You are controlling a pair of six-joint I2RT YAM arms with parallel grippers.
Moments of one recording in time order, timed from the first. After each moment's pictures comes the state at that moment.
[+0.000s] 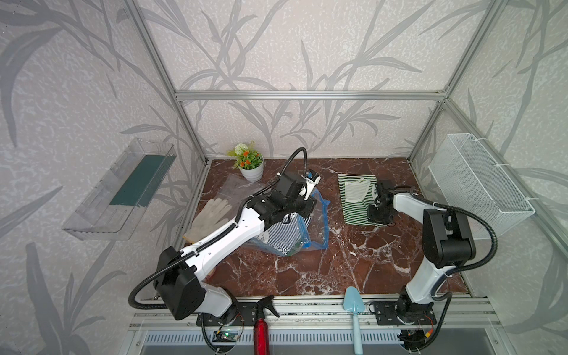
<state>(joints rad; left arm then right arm) -0.72 1.43 1.28 -0.48 0.07 -0.05 0.07 1.79 1.10 -0.65 -0.01 0.27</state>
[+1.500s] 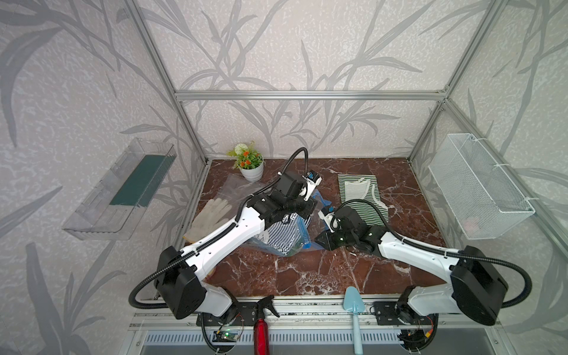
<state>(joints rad) -0.72 1.44 1.29 -0.51 0.11 -0.04 0.77 1.40 0.77 -0.18 -0.32 0.43</state>
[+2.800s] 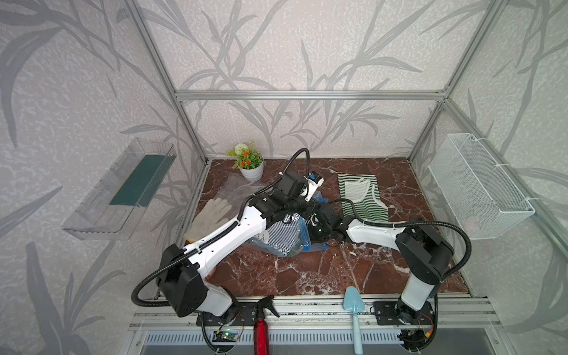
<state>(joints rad) -0.72 1.46 1.29 -0.50 0.17 -0.06 0.80 1.78 1.00 -0.11 -0.32 0.73</state>
